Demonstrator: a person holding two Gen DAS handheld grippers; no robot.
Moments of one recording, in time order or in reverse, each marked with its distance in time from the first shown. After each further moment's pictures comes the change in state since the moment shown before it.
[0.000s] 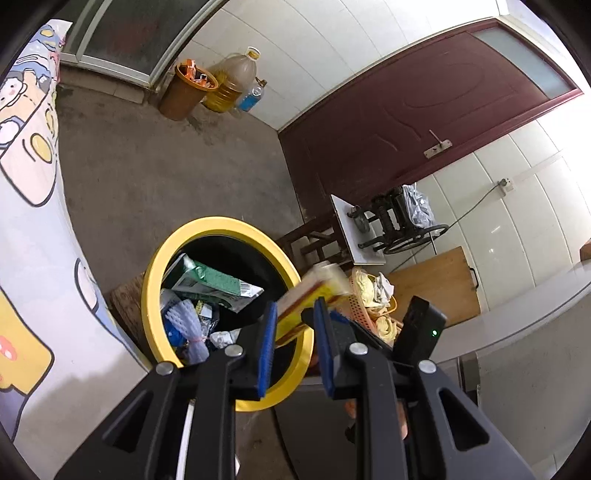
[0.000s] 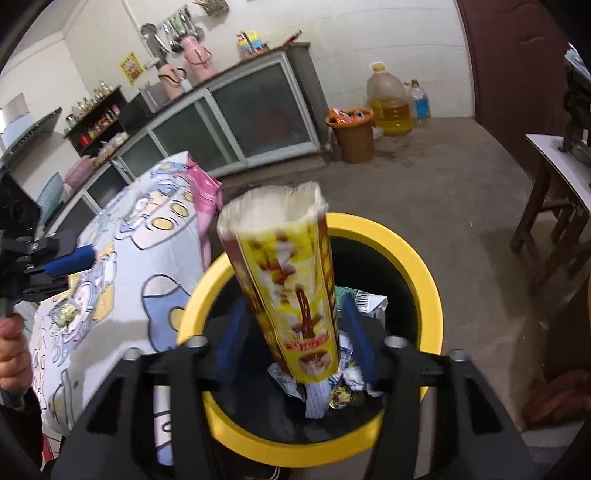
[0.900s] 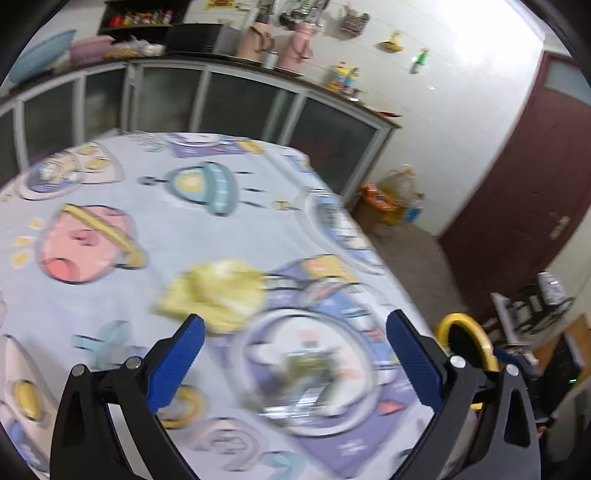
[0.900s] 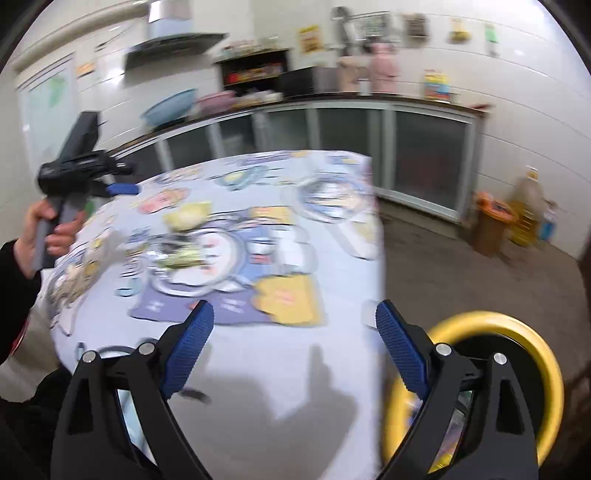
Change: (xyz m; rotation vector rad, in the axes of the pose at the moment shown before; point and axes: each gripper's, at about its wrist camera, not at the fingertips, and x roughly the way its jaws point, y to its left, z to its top) left arm -0.345 0.155 -0.053 -0.020 -0.439 0.684; right arm 0.007 0.263 -0.031 -0.582 -0.060 0.352
